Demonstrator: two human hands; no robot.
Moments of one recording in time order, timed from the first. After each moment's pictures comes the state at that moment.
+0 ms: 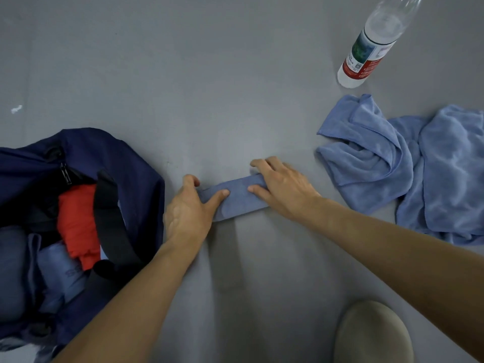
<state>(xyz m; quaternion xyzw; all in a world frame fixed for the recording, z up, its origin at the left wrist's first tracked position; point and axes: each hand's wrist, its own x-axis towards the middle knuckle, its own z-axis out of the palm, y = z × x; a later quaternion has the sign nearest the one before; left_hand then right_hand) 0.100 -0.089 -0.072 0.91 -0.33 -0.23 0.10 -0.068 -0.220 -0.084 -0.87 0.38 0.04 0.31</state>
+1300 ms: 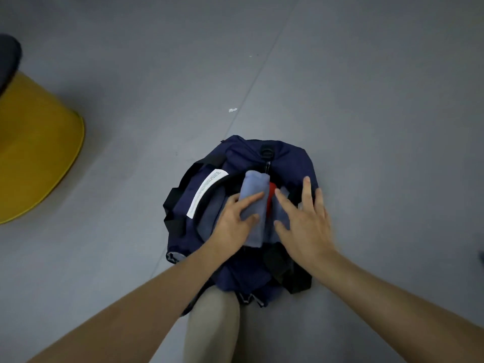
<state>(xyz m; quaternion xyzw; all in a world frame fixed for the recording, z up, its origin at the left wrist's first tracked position) 0.250 0.094 0.007 0.82 -0.25 -0.29 0.43 0.134 -0.042 0.017 -0.93 0.28 0.05 0.25</state>
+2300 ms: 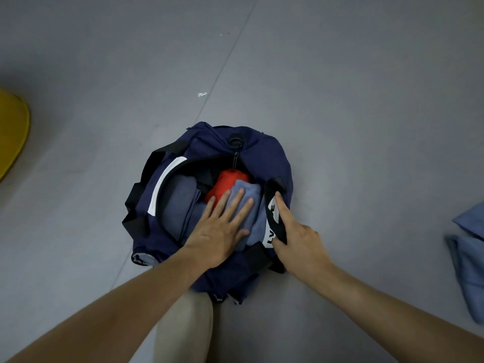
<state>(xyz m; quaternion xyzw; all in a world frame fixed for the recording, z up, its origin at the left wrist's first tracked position) 0.243 0.091 -0.053 0.82 -0.55 -0.12 -0.08 0.088 -0.060 -0.012 -0.86 0.30 0.09 0.41</state>
